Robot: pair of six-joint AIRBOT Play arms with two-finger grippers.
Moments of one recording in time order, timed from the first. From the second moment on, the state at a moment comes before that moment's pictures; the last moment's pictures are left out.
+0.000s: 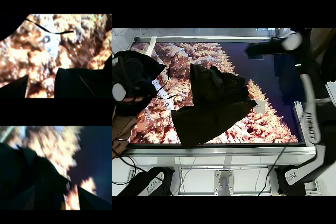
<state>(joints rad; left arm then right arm) 0.05 -0.94 1.03 1.67 -1.10 -1.91 0.03 -1.67 1.97 -1.12 1.18 1.20</state>
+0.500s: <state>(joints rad) 0.12 -0.72 0.54 1.22 -1.22 -1.85 -0.28 -1.36 1.31 -0.86 1.29 1.10</state>
